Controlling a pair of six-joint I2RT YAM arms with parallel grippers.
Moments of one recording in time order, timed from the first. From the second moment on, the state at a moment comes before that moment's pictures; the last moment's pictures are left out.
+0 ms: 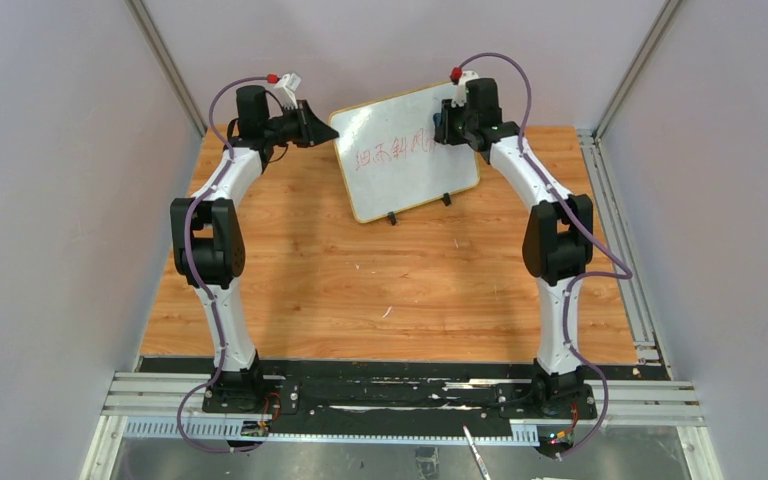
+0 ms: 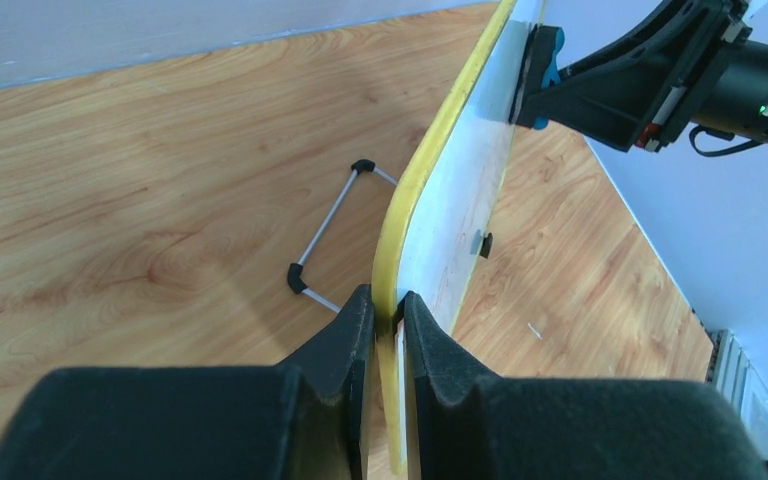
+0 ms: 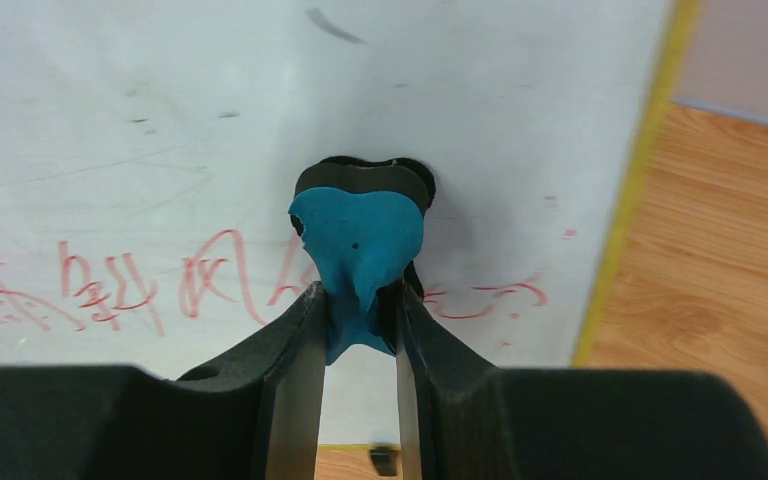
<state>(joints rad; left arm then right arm) -0.03 2.05 1.71 0.01 0.82 -0.32 0.27 2.19 2.01 -0.33 -0.14 0.10</state>
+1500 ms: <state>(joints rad) -0.03 2.05 1.75 -0.10 0.84 -0.24 0.14 2.22 1.97 -0.29 -0.20 0.10</state>
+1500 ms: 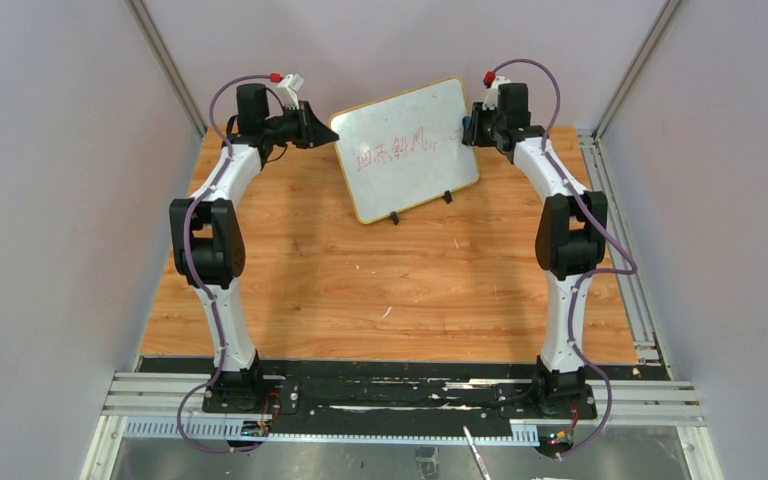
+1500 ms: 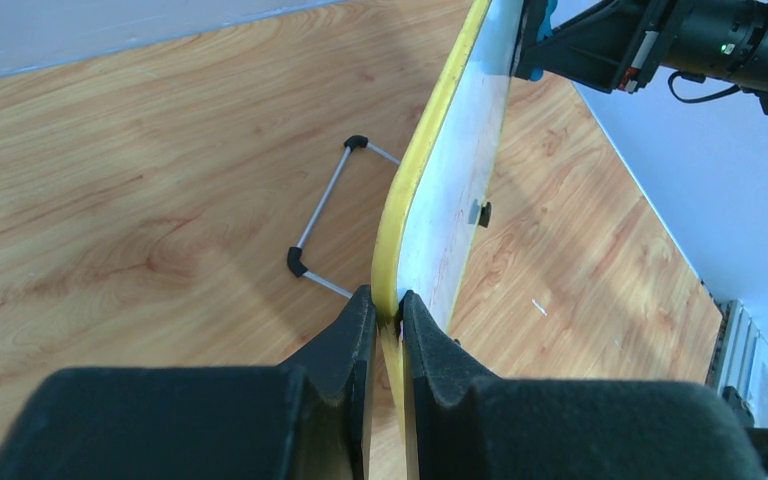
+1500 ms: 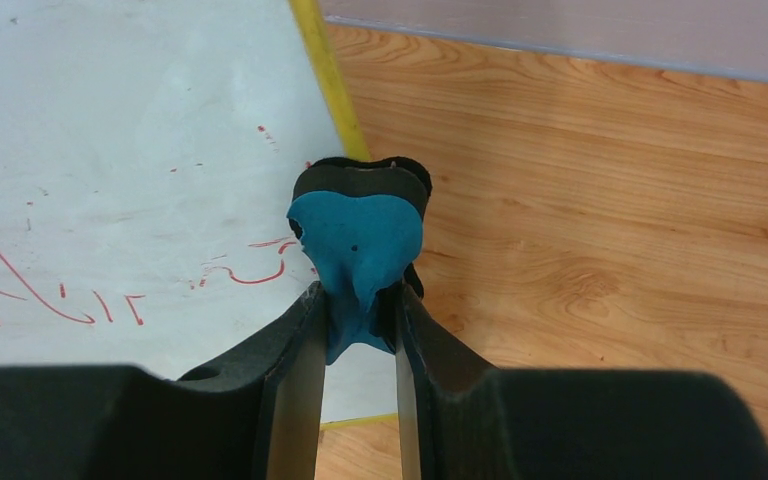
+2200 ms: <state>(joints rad) -0.03 2.05 1.75 -0.11 0.85 -0.24 0.26 2.17 1.87 -0.24 -0.20 0.10</state>
